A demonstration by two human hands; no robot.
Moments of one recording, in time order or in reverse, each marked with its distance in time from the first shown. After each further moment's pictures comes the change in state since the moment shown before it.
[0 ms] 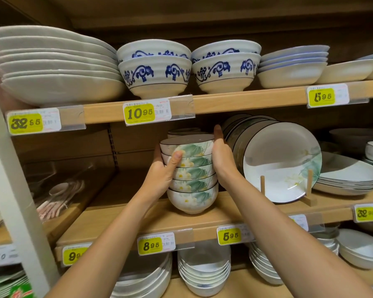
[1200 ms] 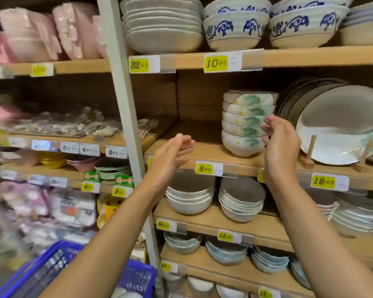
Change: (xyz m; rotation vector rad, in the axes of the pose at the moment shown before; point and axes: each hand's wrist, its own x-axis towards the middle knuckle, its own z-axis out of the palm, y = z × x) left_hand -0.198 0.071 -0.064 -0.062 0.254 -0.219; right_hand -0.154 0.003 -0.028 0.269 0.086 -0.207
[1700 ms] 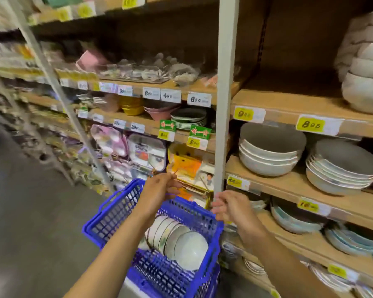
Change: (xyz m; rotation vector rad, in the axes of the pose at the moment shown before) left_hand -0.150 -0.119 -0.213 0.121 0.391 -0.491; right_hand -0.273 0.164 0.089 -0.169 -0.755 0.931
